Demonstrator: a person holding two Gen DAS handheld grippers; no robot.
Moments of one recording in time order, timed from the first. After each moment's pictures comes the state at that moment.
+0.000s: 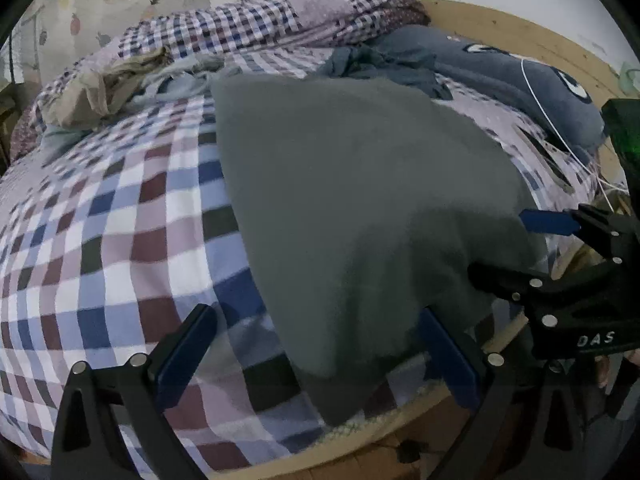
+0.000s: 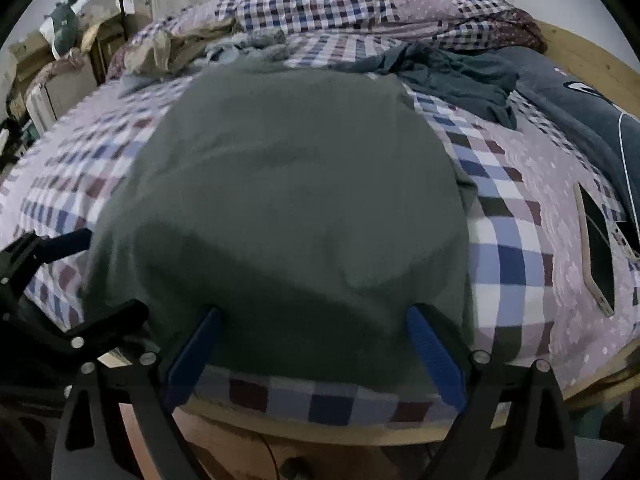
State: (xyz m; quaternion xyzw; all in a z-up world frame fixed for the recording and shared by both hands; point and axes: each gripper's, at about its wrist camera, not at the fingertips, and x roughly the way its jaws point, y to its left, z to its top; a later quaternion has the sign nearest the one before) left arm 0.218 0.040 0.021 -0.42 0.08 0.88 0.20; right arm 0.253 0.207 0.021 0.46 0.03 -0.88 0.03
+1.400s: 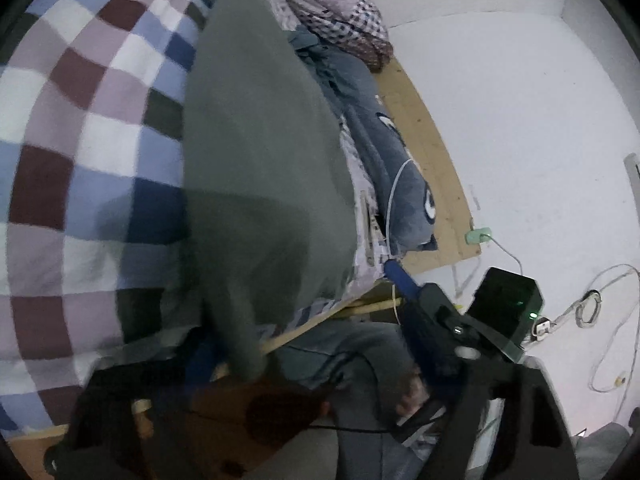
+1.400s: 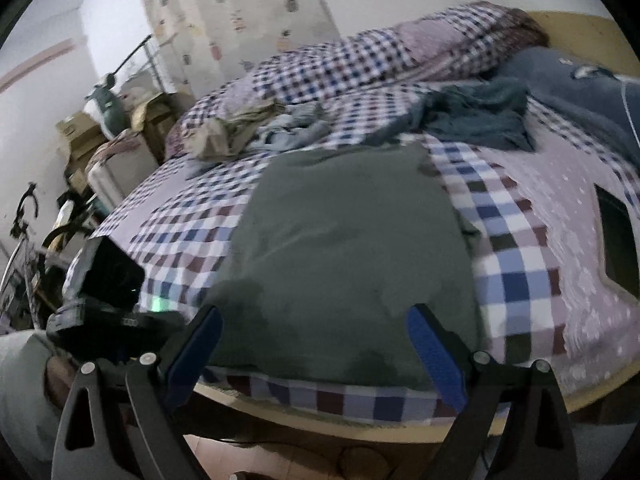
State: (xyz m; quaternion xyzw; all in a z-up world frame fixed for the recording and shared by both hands) left arm 0.191 -0.030 0.003 -0.51 -0.35 0.66 0.42; right arm 0.295 0.223 0.084 0.35 -0.09 -0.92 0.15
